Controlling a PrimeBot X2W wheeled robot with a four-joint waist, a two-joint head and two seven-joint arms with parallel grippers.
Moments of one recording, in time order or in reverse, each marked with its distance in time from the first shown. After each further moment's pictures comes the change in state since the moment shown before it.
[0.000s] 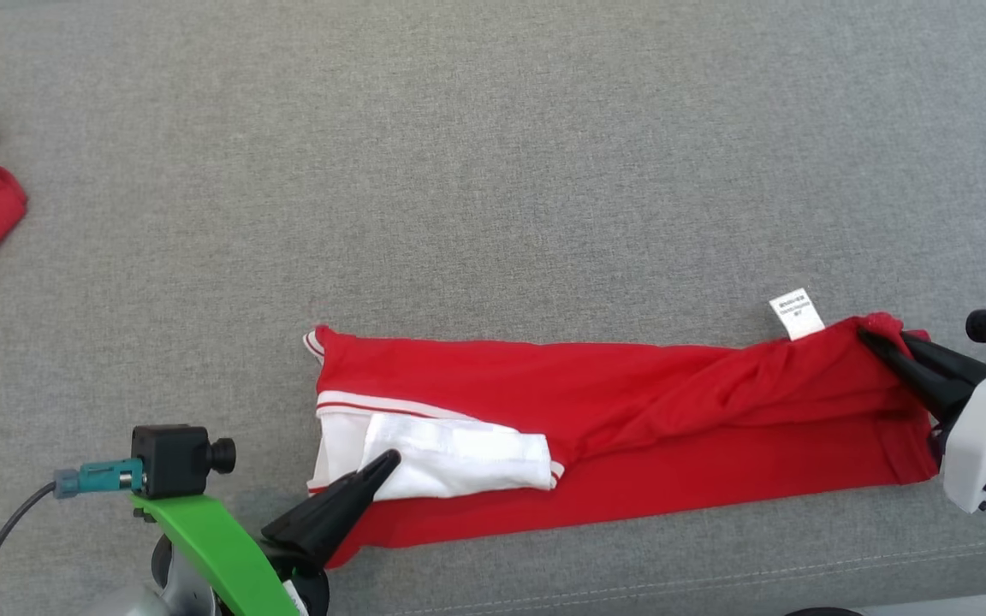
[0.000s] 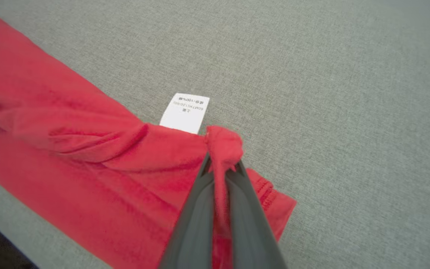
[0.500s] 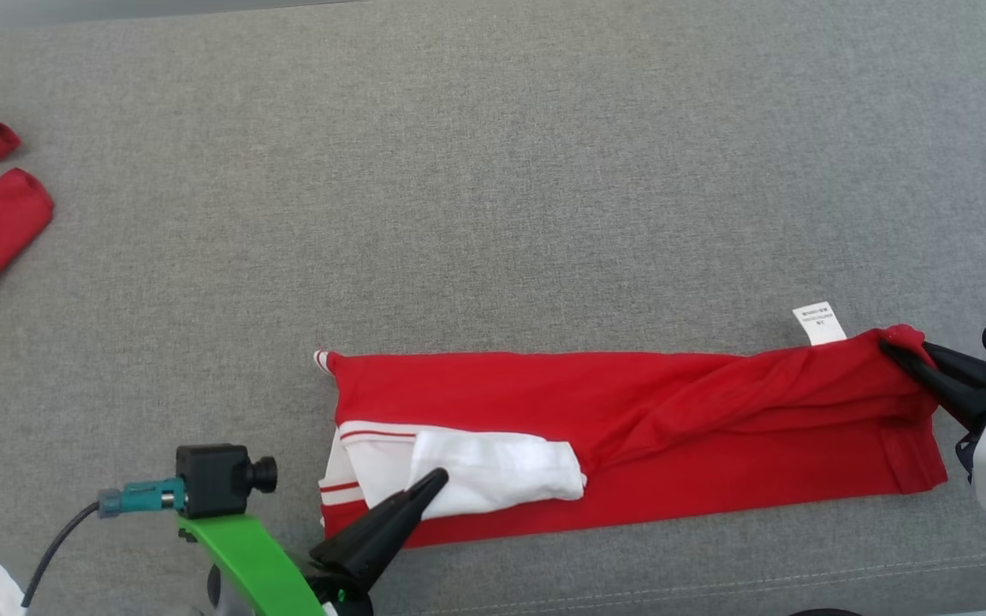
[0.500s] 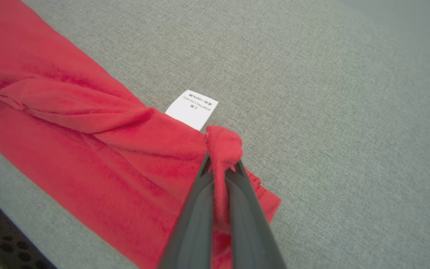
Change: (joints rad) left arm 0.028 -0.062 -0.007 -0.016 -0.043 -0.002 -0.017; right arm -0.112 -0.095 0.219 0.023 0.016 0.000 -0.084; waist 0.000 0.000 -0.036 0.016
